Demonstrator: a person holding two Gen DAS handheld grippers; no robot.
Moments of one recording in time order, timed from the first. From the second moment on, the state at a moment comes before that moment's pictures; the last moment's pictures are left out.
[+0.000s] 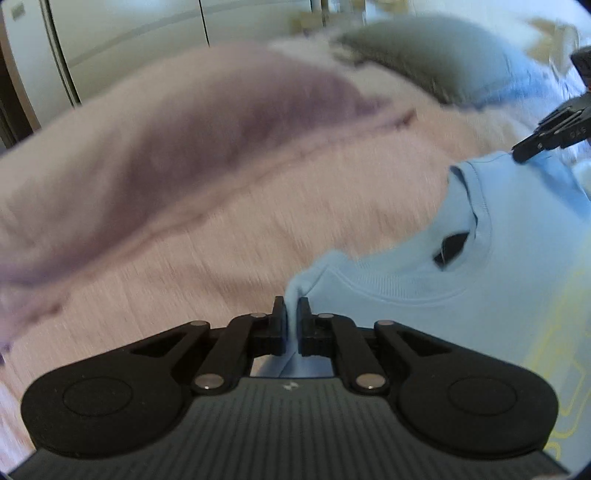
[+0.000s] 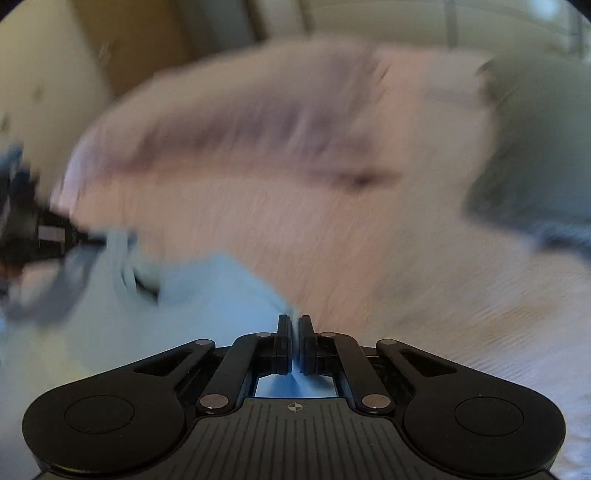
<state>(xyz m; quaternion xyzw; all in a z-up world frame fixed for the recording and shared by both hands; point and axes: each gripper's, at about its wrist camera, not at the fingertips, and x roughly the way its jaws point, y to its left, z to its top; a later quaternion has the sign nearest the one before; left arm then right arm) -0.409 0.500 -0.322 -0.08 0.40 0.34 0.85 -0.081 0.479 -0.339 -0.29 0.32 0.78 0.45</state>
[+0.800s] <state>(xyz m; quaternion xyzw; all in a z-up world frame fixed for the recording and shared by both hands) -0.485 0.383 -0.268 -0.33 0.27 0.50 0.75 0.190 0.159 -0.338 0.12 0.55 0.34 0.76</state>
